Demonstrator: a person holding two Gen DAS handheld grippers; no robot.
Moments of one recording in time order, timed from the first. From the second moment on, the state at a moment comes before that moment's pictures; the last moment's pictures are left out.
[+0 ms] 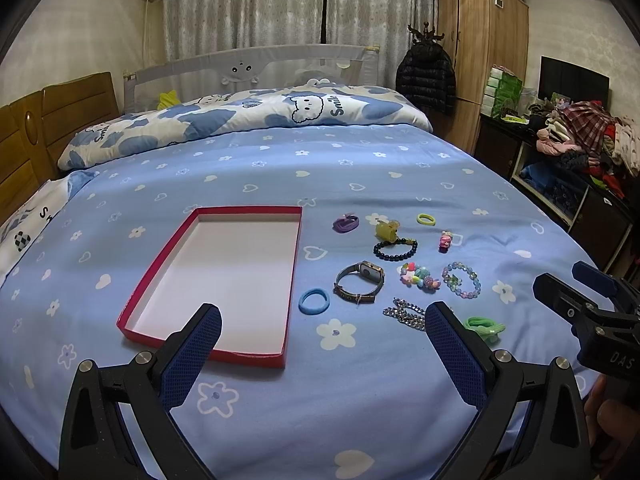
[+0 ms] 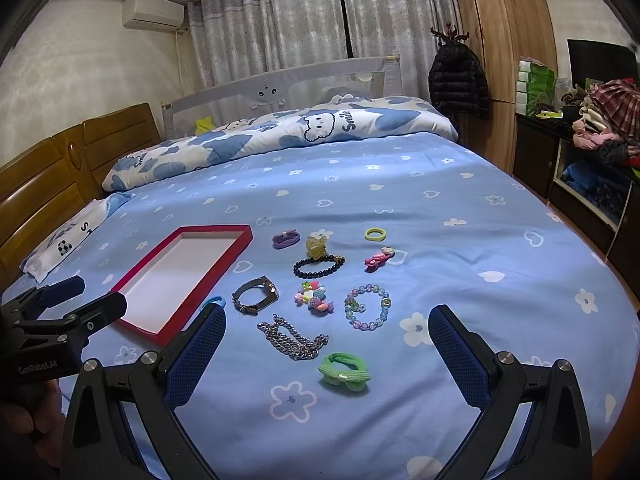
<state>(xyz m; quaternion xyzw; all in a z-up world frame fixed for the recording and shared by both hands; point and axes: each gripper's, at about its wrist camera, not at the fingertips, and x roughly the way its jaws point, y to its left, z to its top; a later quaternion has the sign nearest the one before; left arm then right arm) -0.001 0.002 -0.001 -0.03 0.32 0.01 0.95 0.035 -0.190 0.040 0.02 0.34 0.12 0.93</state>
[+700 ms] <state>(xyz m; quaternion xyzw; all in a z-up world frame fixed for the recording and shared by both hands) 0.000 0.002 -0.002 -0.03 0.32 0.01 0.95 0.034 -0.188 0.039 0.02 0.34 0.12 0.93</state>
